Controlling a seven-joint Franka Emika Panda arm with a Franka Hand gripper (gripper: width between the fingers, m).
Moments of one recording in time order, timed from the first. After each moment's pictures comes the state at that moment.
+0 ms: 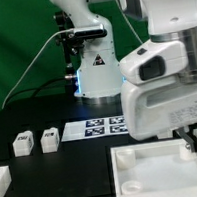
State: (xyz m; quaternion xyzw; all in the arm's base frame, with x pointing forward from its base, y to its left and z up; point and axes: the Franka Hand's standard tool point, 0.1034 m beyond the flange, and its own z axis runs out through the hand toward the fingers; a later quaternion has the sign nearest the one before) arm 0.635 0.114 0.080 -0.98 0.17 -0.01 0.07
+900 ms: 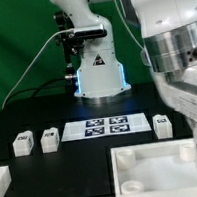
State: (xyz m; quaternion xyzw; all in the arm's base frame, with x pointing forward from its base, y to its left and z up) arm 0.630 0.126 0.077 -0.68 0.73 0.04 0.11
